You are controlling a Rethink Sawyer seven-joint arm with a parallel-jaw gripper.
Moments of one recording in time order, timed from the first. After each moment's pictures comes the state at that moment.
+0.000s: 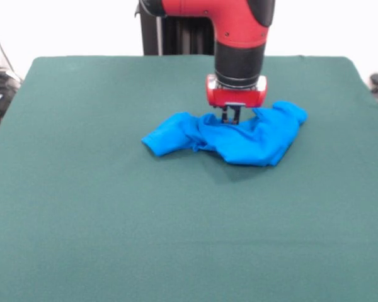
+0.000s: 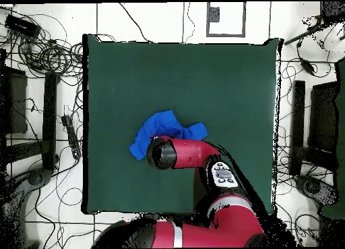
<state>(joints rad) -0.18 -0.44 0.05 1.74 -0.21 0.23 1.87</state>
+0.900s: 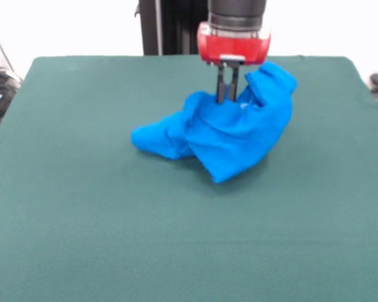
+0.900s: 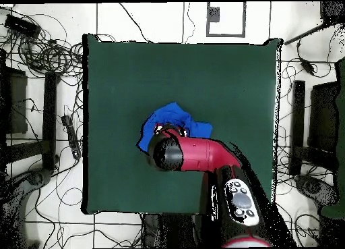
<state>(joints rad) -0.21 -0.70 0.06 1.81 -0.16 0.26 1.87</state>
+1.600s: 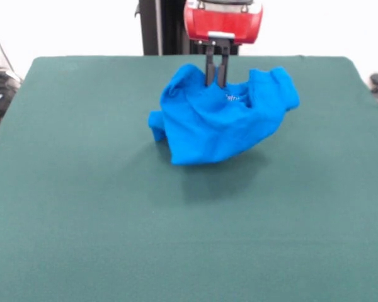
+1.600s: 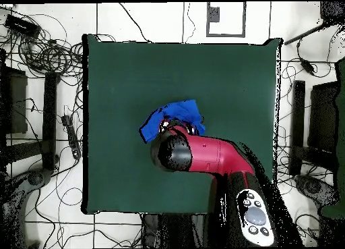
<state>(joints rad) -0.23 -0.77 0.06 1.81 -0.14 0.32 1.87</state>
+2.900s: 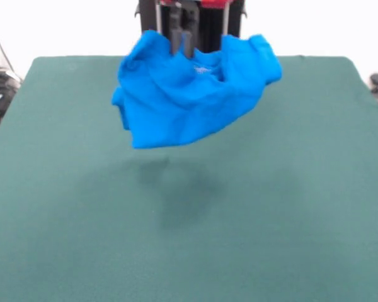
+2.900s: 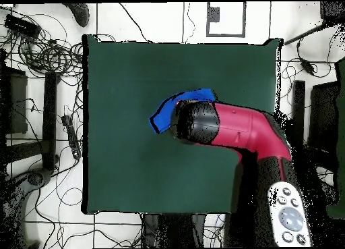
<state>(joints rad) -0.31 -0.82 0.10 1.58 -0.15 0.71 1.87</state>
